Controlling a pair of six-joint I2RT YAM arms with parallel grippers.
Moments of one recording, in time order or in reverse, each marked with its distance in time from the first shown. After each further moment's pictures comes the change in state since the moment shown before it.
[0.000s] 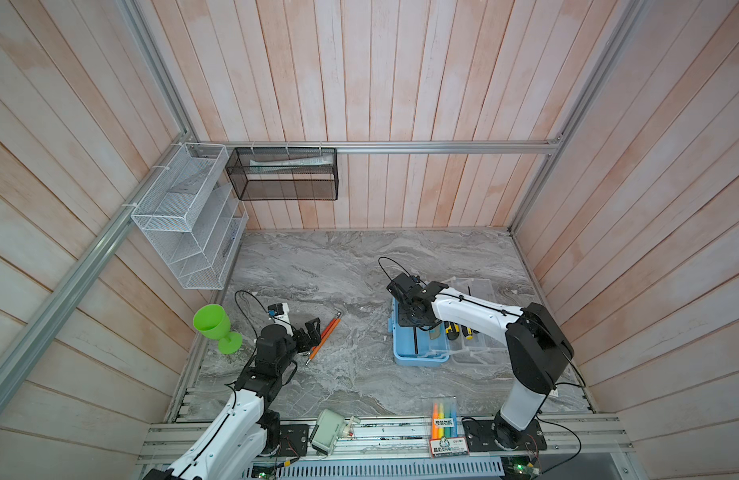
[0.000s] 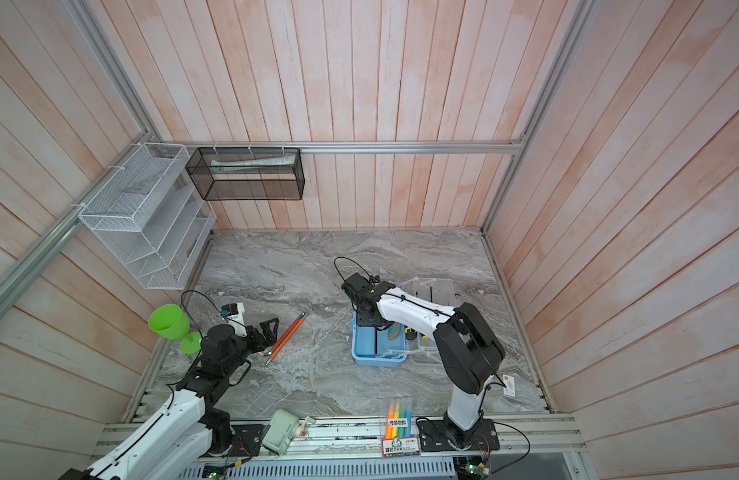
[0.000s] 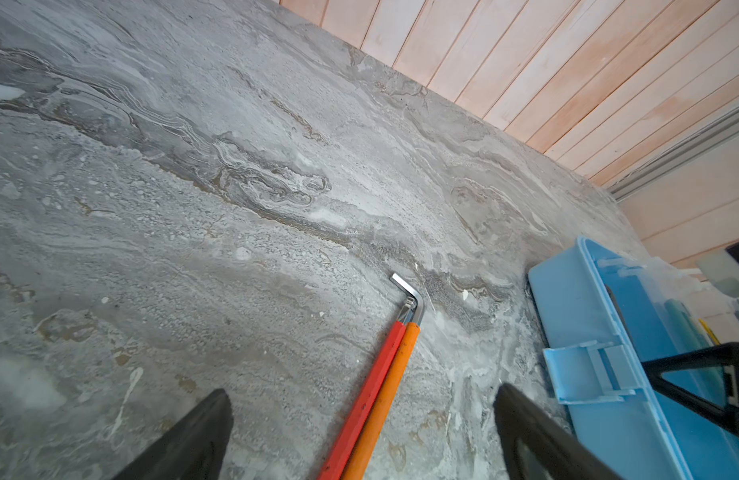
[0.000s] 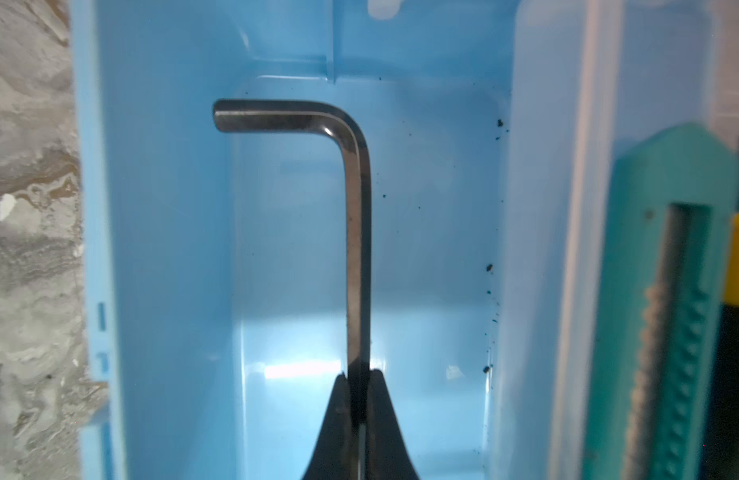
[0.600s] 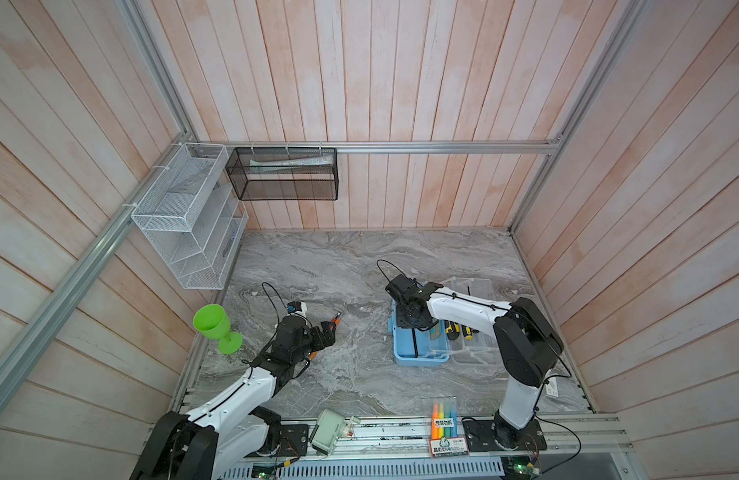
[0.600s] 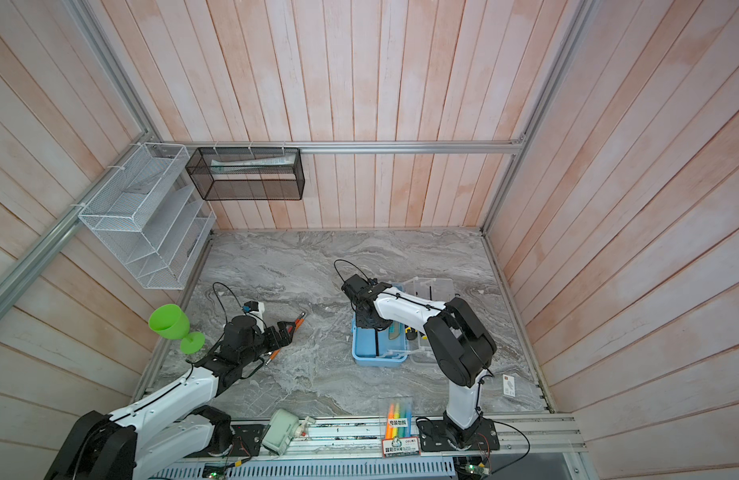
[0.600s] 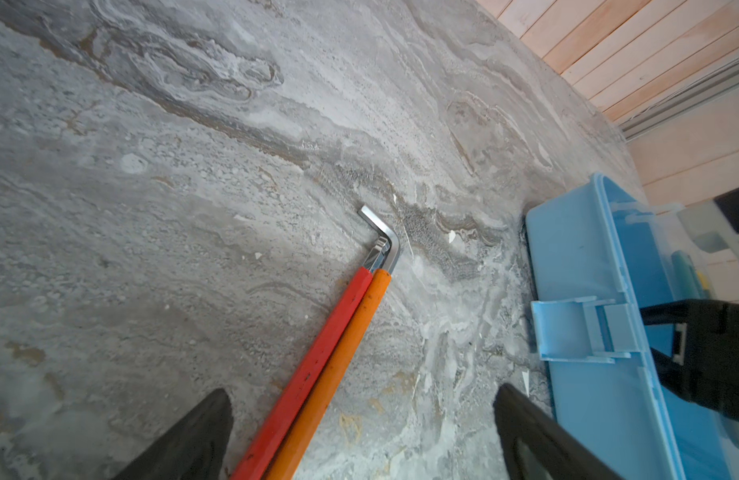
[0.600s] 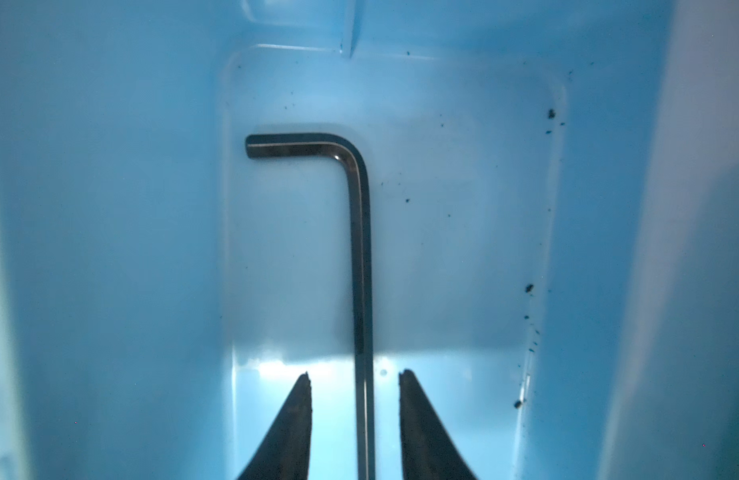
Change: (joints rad) left arm -0.143 0.251 0.072 0.006 0.012 -0.118; right arm -0.010 0.059 0.000 0.031 -0.035 -0.026
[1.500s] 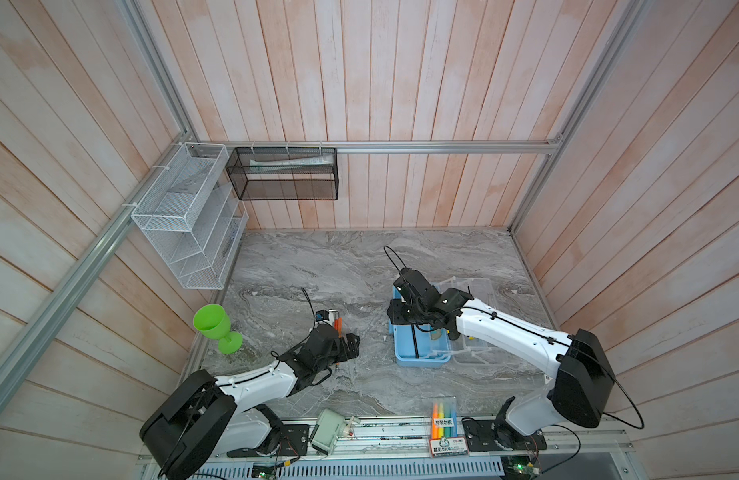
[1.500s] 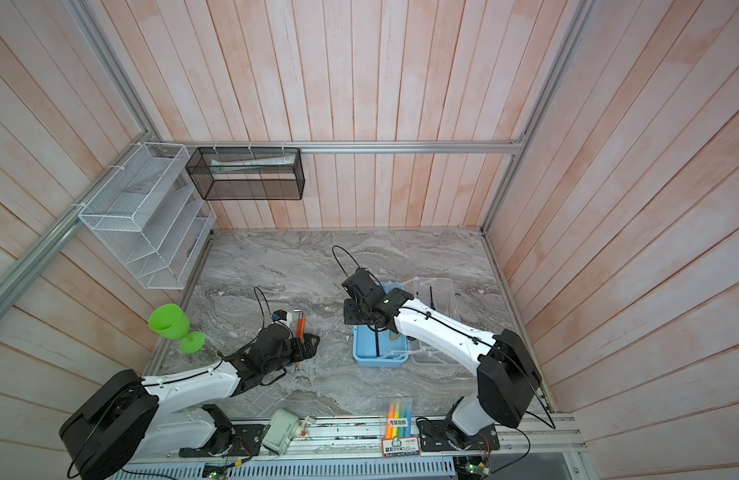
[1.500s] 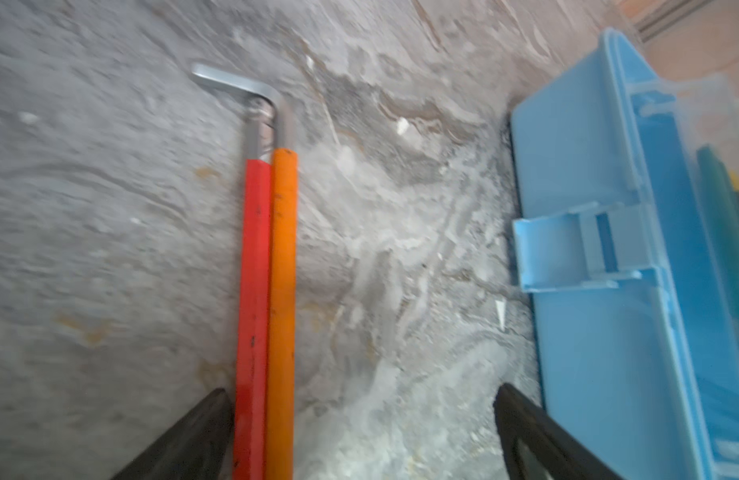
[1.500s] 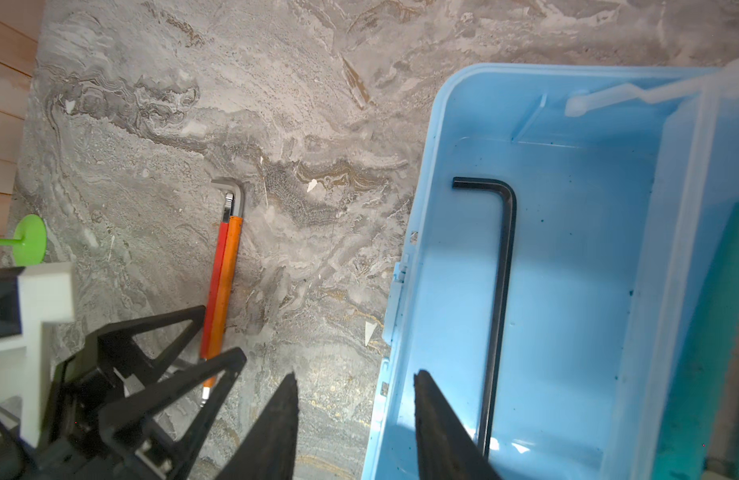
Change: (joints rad) left arm -0.325 0.192 0.039 0.080 -0.122 -0.178; right arm 0.095 -0.317 -0.064 0.132 -0.166 -0.018
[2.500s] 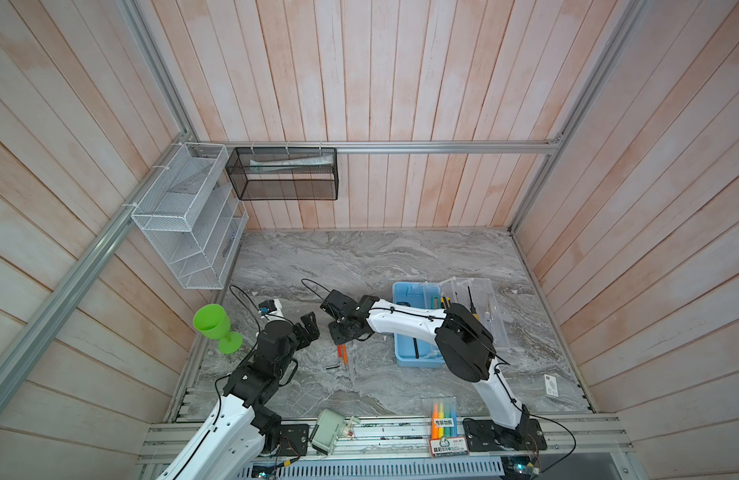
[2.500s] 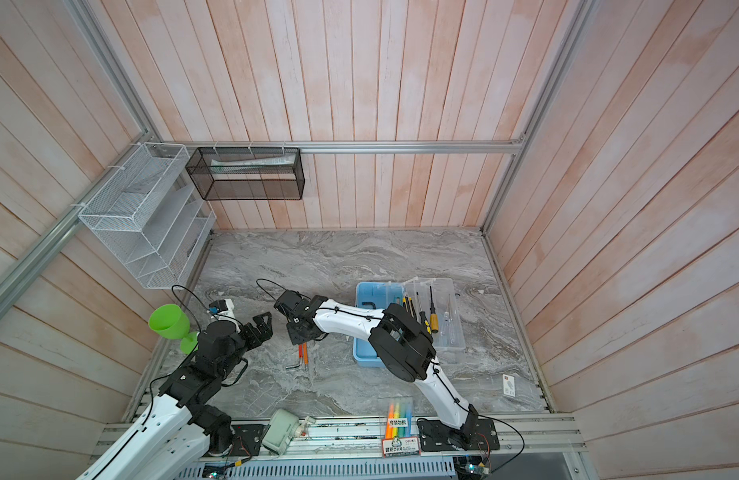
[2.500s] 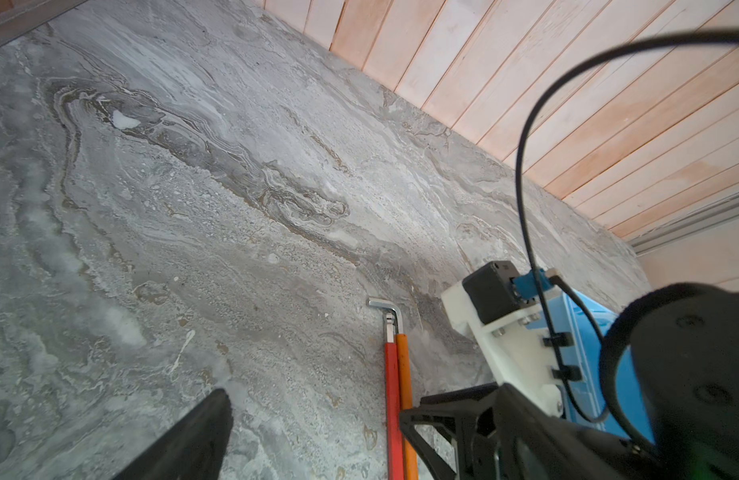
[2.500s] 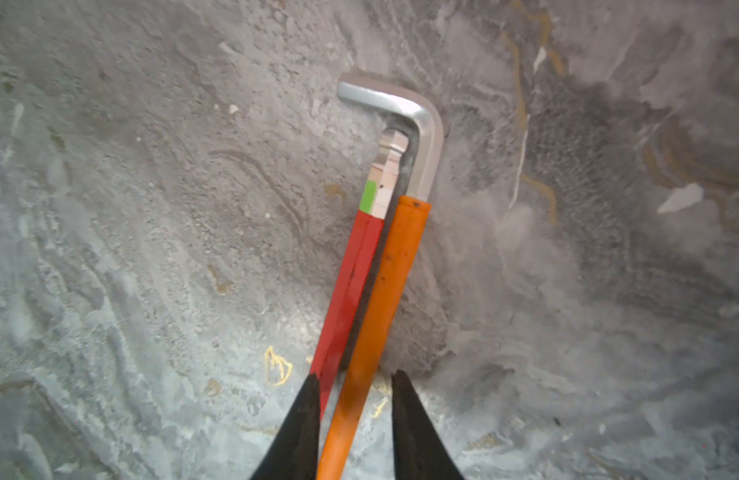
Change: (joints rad) left arm 0.297 -0.615 0.074 -0.494 -0.190 0.134; right arm 0.227 0.698 0.552 -0.093 -0.031 -0.112
